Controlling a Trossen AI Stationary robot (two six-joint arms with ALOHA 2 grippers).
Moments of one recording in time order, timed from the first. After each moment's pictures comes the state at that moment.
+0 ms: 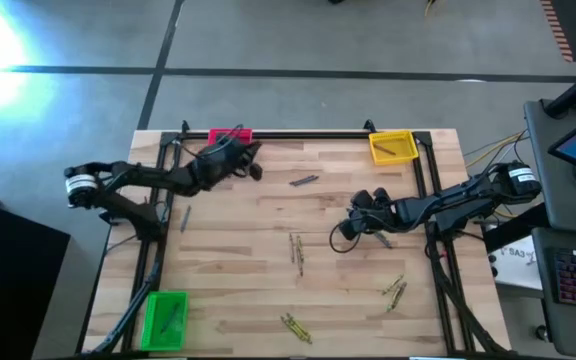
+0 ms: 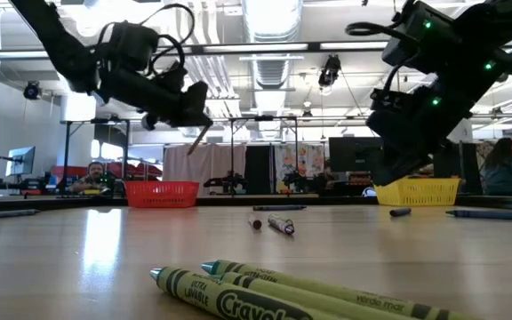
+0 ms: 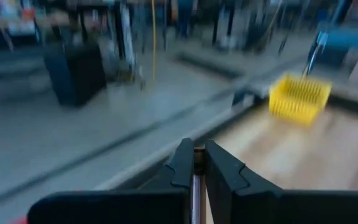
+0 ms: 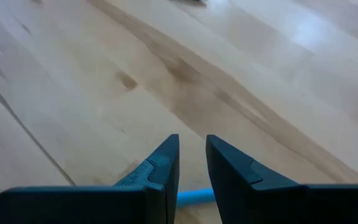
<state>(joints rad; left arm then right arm) 0.45 1.42 0.52 0.76 -0.34 -0.08 0.09 1.37 0.54 -0.19 0.54 0.76</state>
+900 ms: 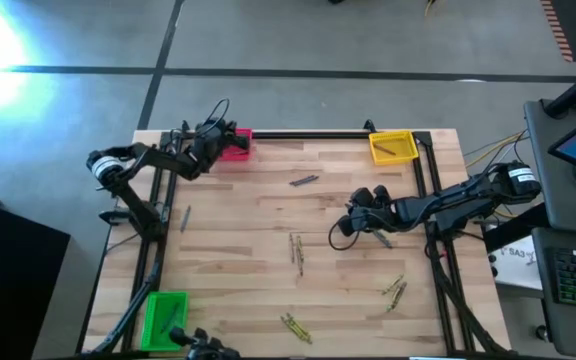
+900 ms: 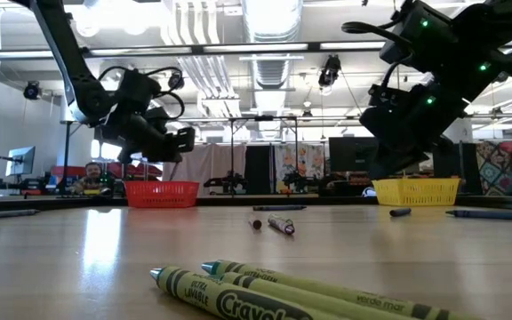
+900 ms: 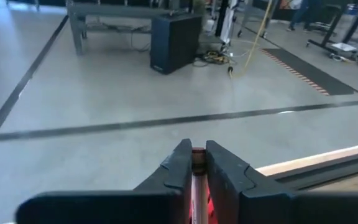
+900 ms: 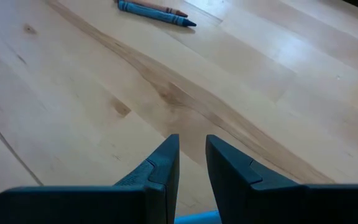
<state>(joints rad) 0.79 1.65 0.54 0.84 -0.41 -0.25 0.08 1.37 0.54 -0.16 0.60 0.76</state>
